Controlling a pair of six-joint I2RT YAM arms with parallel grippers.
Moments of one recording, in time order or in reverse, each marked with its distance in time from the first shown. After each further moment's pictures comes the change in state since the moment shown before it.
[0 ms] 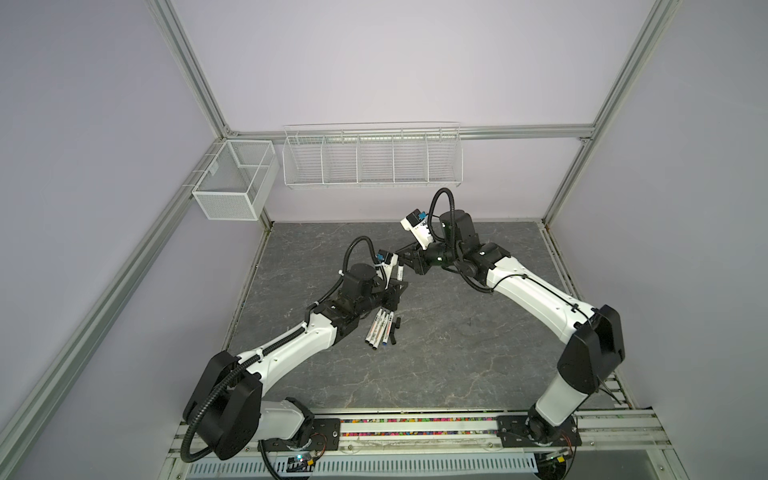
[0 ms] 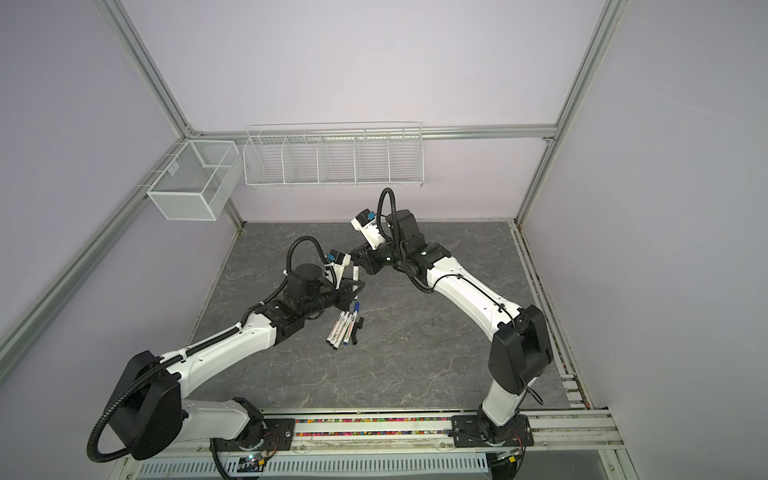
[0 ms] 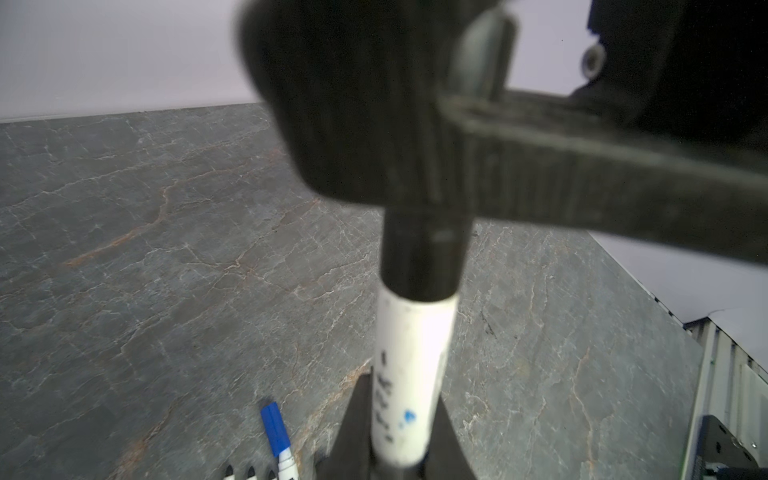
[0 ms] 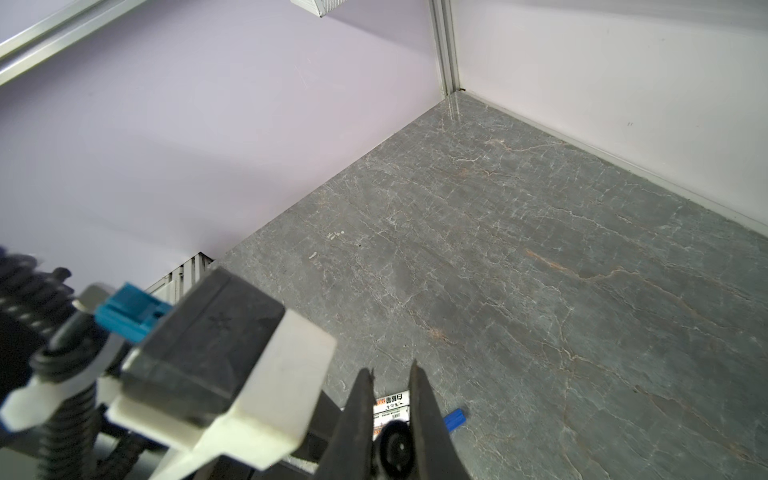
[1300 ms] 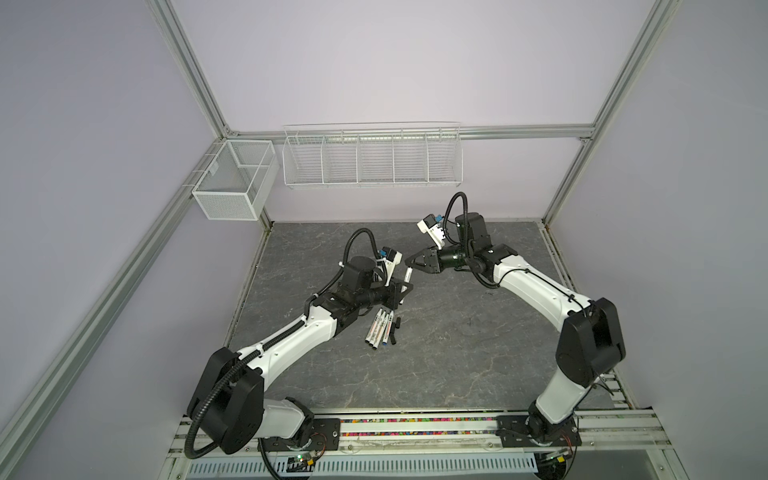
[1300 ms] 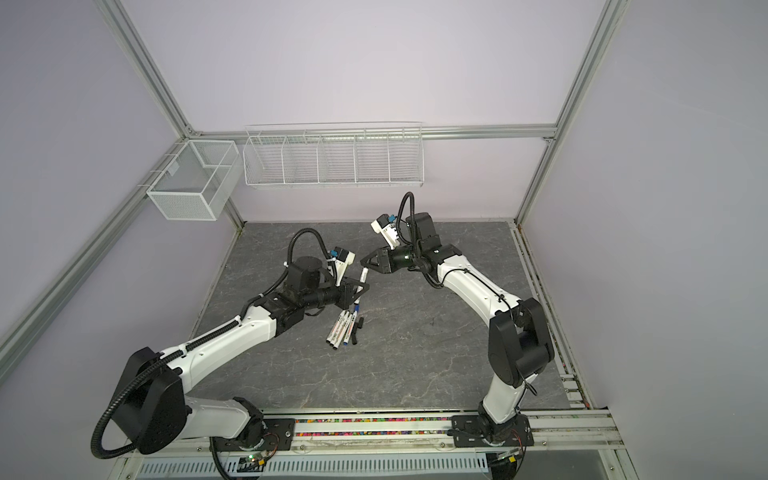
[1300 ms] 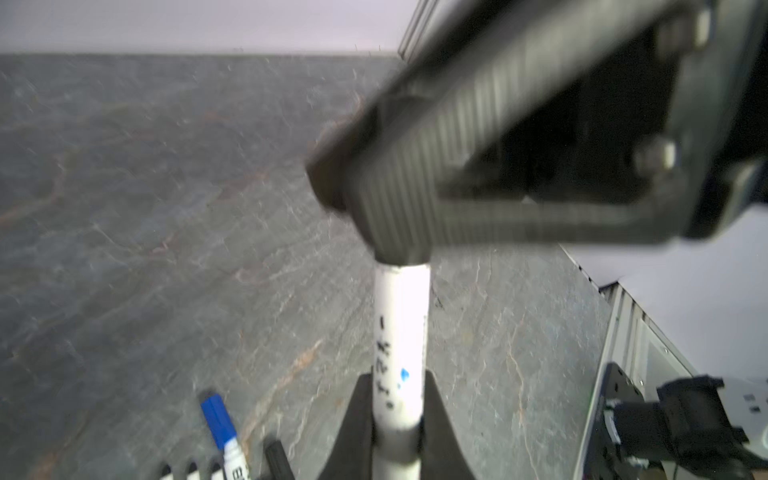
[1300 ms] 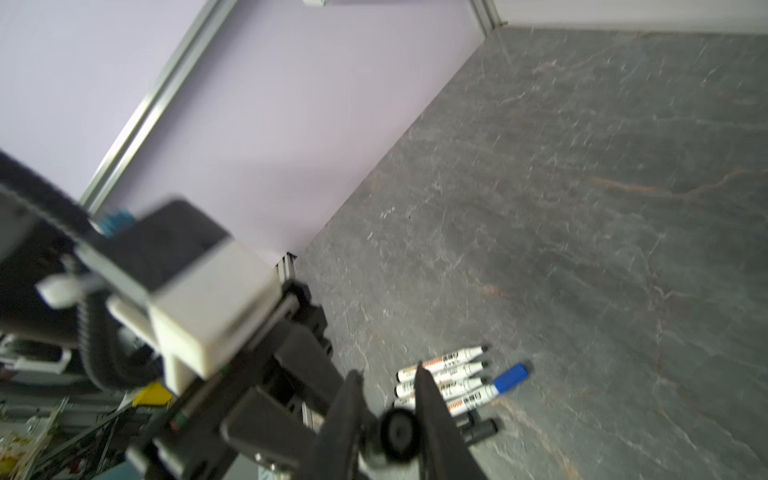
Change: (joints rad) left arm 0.016 0.040 0.063 -0.018 0.150 -0.054; right arm -0.145 0.026 -0.091 0.006 -0.361 0.232
